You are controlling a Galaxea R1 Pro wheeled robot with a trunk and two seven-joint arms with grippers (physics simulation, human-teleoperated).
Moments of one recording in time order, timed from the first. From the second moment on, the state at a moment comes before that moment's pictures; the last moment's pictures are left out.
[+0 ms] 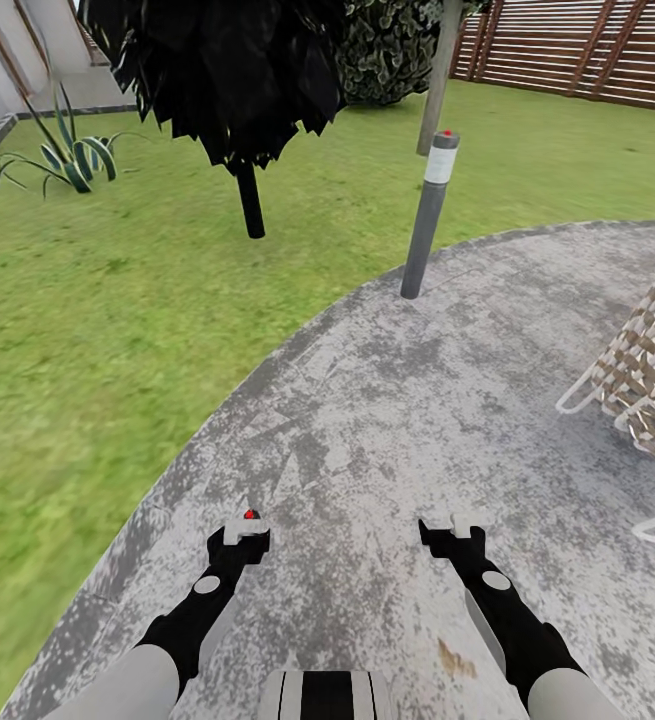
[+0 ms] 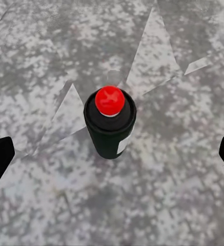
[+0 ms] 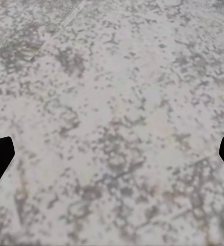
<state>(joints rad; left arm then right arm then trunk) -0.63 -0.09 -0.07 -0.40 0.01 -0.19 0.11 -0.53 -0.03 0.00 -0.67 0.01 -0.06 0.01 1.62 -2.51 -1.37</state>
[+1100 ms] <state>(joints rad) -0.65 -0.10 -0.06 -0.42 -0.04 -0.19 0.11 -0.53 -0.03 0.00 -0.87 0.01 -0.05 0.01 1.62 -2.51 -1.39</state>
